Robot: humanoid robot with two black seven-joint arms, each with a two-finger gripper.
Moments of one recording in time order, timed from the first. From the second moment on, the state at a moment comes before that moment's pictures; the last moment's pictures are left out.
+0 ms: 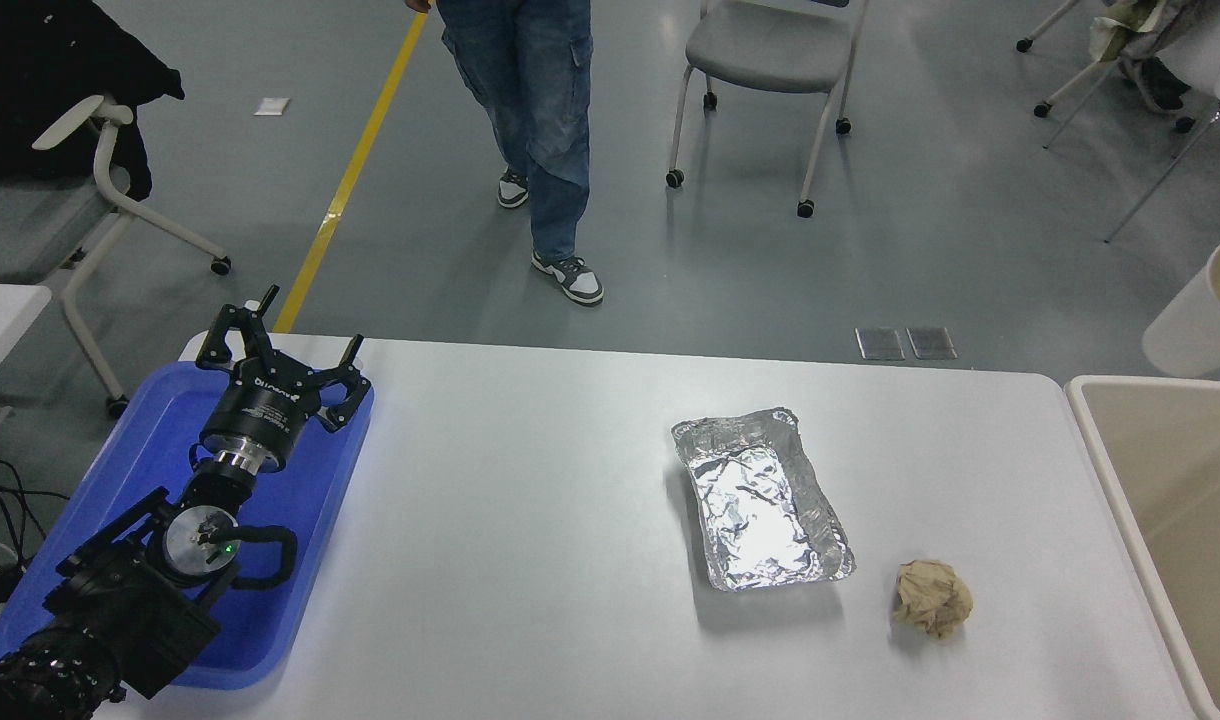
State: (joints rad) left arm -0.59 0.22 -0.90 -0.44 -0.08 -0.64 -0.32; right arm 2.24 -0.74 -1.64 1.07 -0.57 0.79 0.29
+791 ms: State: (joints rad) left arm -0.59 0.22 -0.90 -0.44 -0.08 -0.64 -0.32; right arm 1.36 -0.95 -1.27 0.38 -0.21 0.79 0.28
